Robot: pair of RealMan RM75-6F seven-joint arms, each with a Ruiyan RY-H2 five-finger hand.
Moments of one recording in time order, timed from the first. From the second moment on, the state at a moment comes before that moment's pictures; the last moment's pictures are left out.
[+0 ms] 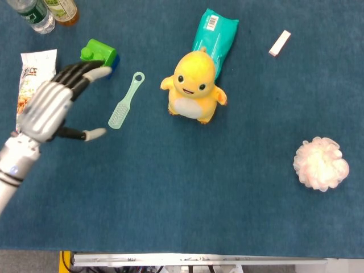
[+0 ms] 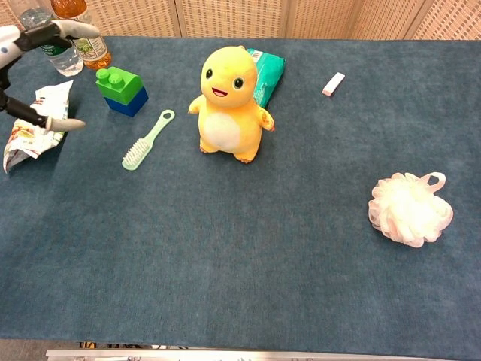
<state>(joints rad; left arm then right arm) -0.48 -1.18 -0.12 -1.61 1.66 1.18 -0.42 0.14 -1.06 0.05 -1.62 -1.56 1.46 0.05</state>
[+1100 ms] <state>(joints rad) -0.91 -1.45 -0.21 -1.36 1.54 0.84 -0.43 0.14 -1.06 0.06 -1.61 -1.53 1.44 0.05</state>
